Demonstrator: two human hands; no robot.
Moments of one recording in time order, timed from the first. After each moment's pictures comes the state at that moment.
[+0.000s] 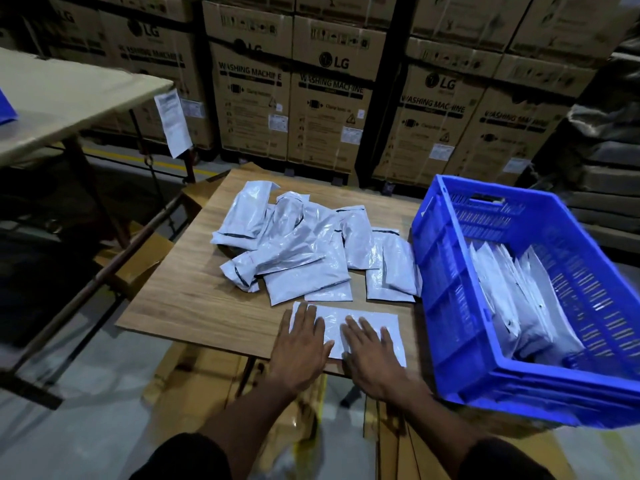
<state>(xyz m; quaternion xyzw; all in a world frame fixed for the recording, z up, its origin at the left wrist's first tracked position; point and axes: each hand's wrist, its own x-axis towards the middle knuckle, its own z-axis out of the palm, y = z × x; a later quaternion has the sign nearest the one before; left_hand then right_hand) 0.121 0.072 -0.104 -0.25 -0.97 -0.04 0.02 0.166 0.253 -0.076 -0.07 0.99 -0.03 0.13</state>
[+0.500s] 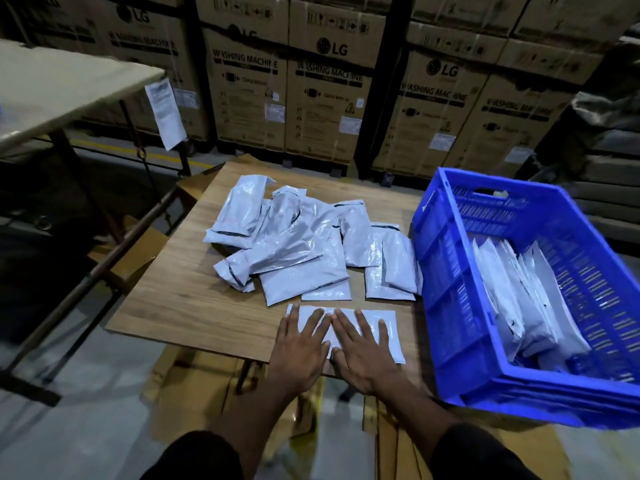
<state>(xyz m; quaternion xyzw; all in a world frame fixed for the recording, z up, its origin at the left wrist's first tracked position) 0.115 0.074 -0.126 -0.27 -0.96 -0.08 0.01 0.154 0.244 -0.083 -0.07 0.99 -0.03 0.13</state>
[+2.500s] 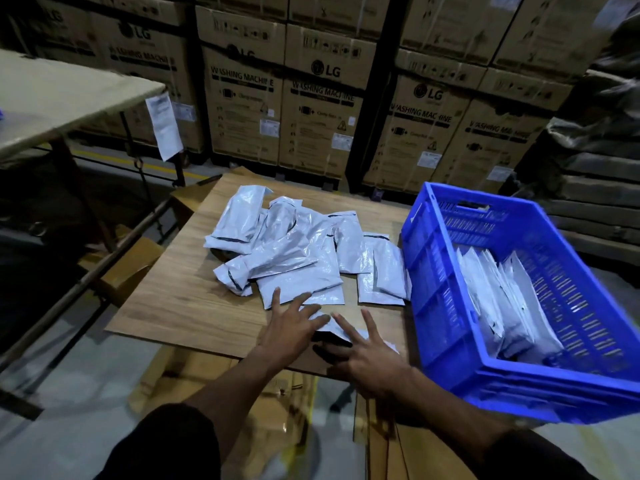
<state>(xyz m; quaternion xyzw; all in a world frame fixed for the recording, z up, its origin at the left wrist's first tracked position) 0.087 0.053 -0.072 -0.36 -0.93 -0.03 0.08 0.168 0.262 -0.030 -0.37 0.90 0.19 0.08</state>
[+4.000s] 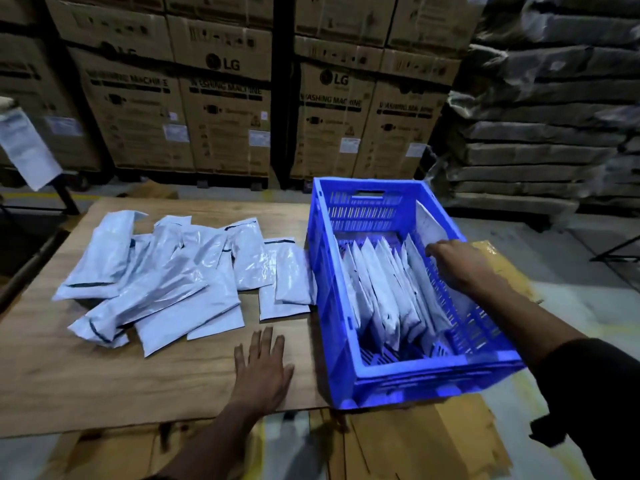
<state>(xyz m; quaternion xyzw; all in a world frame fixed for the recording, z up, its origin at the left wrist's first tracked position) 0.118 0.209 -0.129 -0.25 -0.96 -0.07 -0.08 0.157 0.596 0.109 0.13 0.98 0.12 -0.02</state>
